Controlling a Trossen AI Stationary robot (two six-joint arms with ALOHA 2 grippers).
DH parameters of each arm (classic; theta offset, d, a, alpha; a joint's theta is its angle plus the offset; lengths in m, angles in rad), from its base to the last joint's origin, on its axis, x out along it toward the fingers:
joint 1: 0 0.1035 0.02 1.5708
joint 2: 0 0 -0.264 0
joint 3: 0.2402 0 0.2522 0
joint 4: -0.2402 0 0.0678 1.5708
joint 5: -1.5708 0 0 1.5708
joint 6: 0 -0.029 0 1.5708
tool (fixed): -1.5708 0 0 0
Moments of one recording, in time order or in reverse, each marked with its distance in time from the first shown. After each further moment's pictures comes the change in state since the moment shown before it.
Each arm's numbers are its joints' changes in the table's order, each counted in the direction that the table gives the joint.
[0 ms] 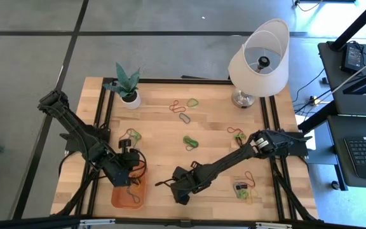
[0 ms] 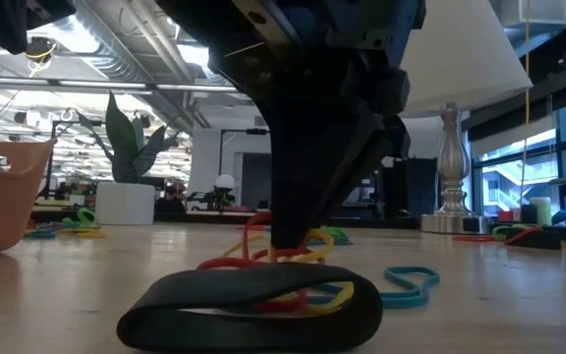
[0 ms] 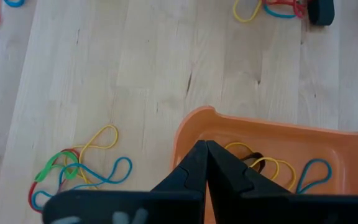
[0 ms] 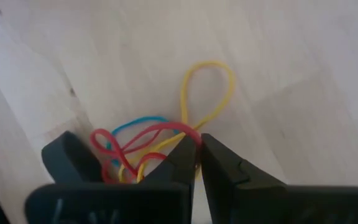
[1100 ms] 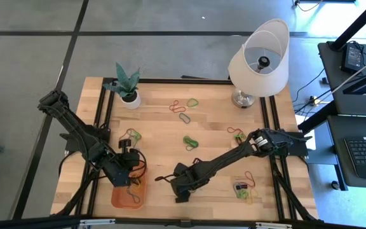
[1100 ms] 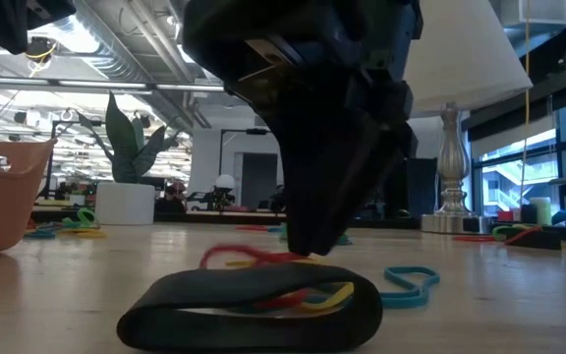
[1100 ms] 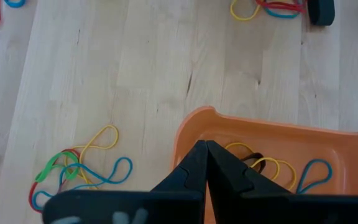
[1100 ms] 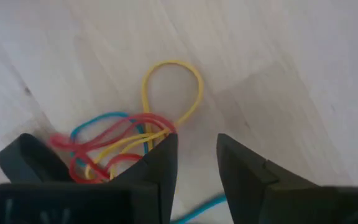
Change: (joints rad) left arm 0.000 0.000 0.000 0.000 -0.002 -0.002; right arm -0.027 0.000 0.000 -0.076 -0.018 -0.019
